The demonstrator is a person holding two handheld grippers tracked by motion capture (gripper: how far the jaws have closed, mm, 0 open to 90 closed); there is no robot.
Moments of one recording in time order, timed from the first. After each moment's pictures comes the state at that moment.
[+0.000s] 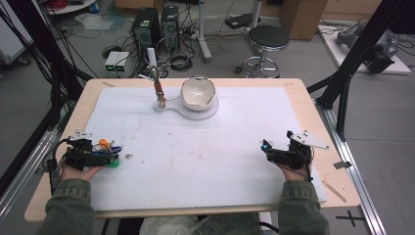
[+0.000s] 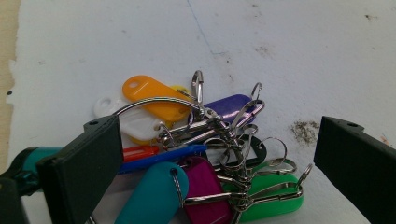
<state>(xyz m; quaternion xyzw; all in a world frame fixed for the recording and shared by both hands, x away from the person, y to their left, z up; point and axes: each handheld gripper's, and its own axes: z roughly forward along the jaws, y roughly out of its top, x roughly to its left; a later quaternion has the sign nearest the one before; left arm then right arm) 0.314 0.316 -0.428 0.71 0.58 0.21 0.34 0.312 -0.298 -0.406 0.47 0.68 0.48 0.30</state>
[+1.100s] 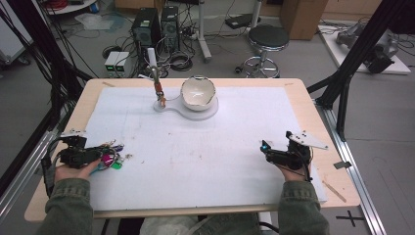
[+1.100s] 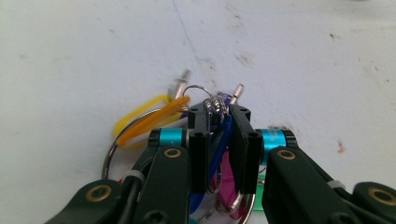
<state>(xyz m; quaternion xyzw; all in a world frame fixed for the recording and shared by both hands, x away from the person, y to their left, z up) 0.314 0.324 -0.420 0.70 0.58 0.14 0.39 0.312 -0.296 -0.407 0.47 0.68 0.48 0.30</state>
